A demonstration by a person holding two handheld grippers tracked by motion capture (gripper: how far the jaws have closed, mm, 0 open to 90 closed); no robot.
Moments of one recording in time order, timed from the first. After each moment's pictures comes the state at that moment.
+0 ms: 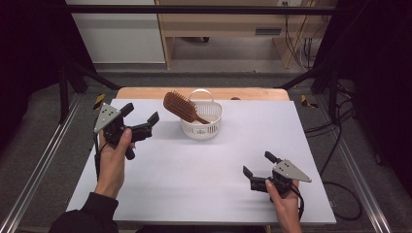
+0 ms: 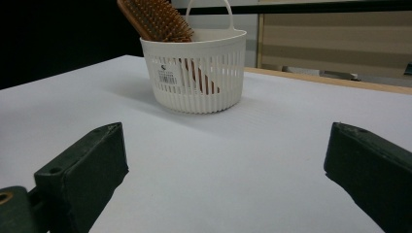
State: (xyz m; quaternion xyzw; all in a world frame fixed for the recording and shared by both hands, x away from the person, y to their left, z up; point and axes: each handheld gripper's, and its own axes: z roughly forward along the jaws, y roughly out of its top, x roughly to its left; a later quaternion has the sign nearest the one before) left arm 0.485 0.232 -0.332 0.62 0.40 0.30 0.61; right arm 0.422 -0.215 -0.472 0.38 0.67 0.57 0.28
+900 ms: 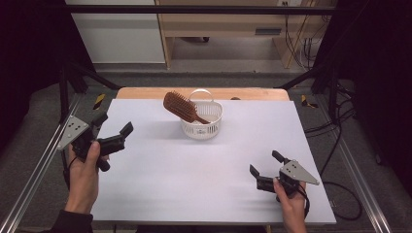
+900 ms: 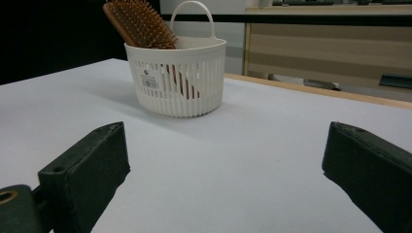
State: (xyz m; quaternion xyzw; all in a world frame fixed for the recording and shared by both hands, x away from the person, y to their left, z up) left arm 0.447 0.290 -0.334 0.61 0.40 0.33 0.60; right arm 0.418 -0.231 -0.469 0.38 0.66 0.57 0.31
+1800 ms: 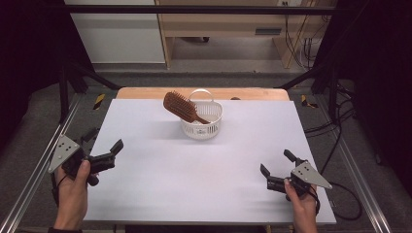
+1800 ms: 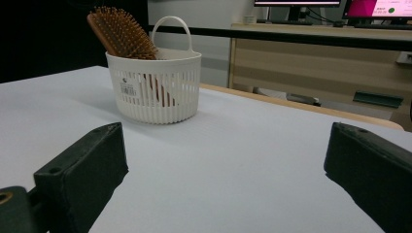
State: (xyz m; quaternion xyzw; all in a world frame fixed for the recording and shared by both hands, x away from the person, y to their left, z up) left arm 0.420 0.317 -0.369 0.62 0.38 0.35 0.59; right arm 0.413 -0.258 -0.466 0.37 0.65 0.57 0.35
